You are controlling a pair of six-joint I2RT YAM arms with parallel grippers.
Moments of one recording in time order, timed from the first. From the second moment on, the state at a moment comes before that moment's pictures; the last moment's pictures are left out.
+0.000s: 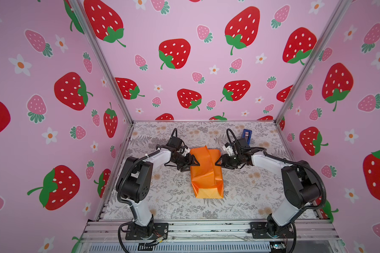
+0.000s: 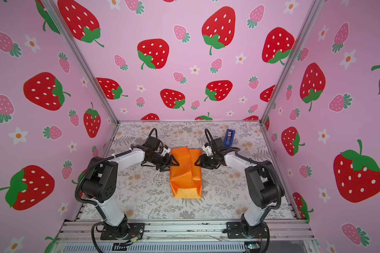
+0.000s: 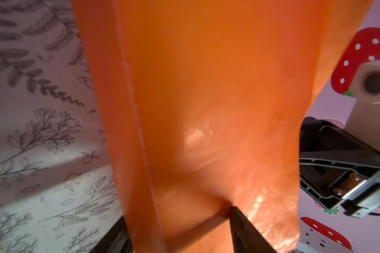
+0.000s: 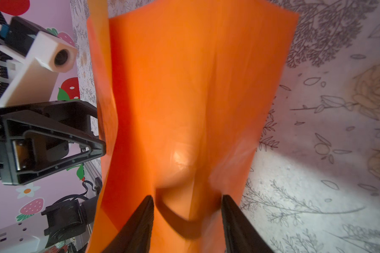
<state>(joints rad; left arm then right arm) -0.33 1.80 1.13 -0.52 0.74 -0.52 0.50 1.70 1.03 -0.37 -0.62 0.47</state>
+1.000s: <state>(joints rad) -0.59 1.95 1.52 -0.94 0.32 -0.37 0.51 1.68 1.03 -0.43 -0.55 0.46</state>
